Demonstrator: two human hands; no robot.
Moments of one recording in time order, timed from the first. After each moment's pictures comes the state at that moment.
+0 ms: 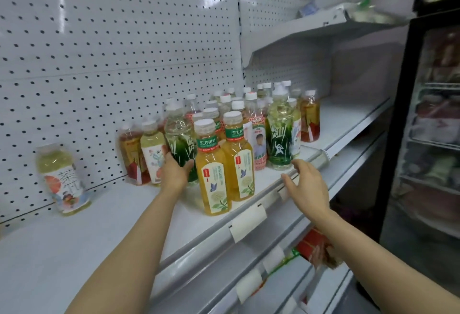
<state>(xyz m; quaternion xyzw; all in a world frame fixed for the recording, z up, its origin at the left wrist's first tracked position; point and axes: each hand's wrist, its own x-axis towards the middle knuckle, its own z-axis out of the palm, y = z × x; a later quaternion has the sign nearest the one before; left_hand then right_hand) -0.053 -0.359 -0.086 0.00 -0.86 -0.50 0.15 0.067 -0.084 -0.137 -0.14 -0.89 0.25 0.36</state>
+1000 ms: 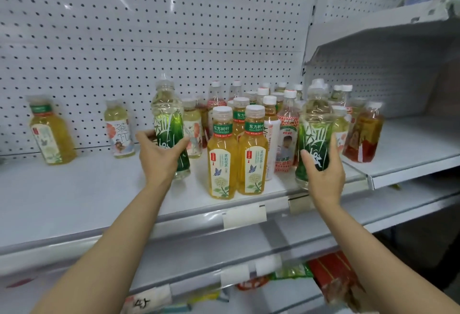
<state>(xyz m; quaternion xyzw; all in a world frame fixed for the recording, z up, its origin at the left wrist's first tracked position) 0.040 -0.380 -0.073 0.12 -0.70 -0.55 0.43 0.020 -0.059 -0.105 -0.01 -0.77 0.52 0.38</state>
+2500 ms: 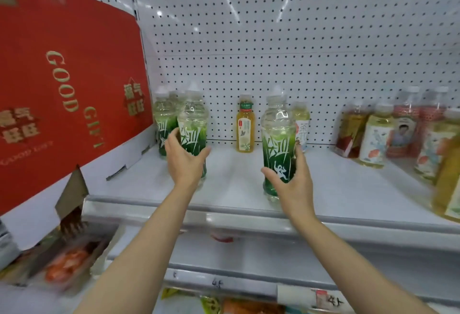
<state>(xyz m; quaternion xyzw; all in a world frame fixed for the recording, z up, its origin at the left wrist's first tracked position) 0.224 -0.740 -0.084 0.27 -0.72 -0.39 0.51 0.165 -0.520 -0.108 0.26 -0.73 0.61 0.18</state>
